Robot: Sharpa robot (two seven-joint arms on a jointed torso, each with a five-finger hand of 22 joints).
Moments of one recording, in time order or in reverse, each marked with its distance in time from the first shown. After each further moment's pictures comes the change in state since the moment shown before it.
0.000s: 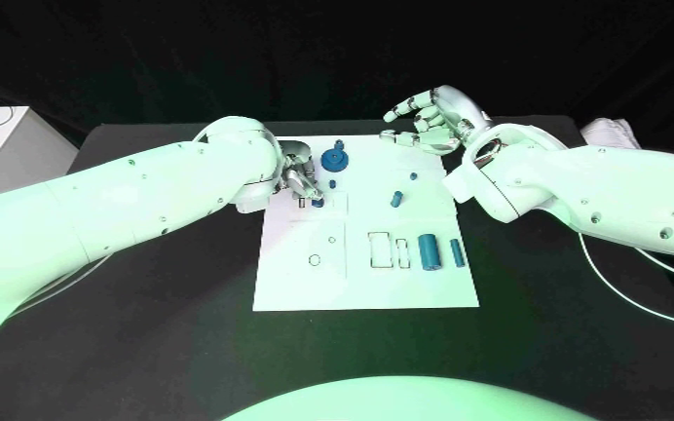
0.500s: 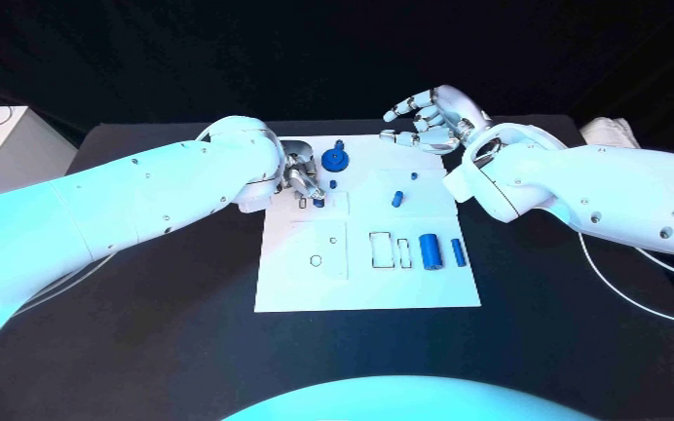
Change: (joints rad) left arm 0.000 0.012 0.000 -0.009 0.007 0.000 -0.002; left_hand -0.016 0.003 -0.003 -0.003 -0.001 0.000 0.000 0.000 0.005 0.003 0.000 0.000 0.006 0.000 0.000 0.000 0.000 0.000 0.000 0.000 0.000 -0.001; right arm 0.000 -0.002 0.000 0.002 0.000 0.000 0.000; right_hand 0.000 0.000 0.000 0.000 0.000 0.000 0.000 0.000 0.000 0.000 0.000 0.000 0.000 0.000 0.000 0.000 0.000 0.000 0.000 0.000 0.000 0.000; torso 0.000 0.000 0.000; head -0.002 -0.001
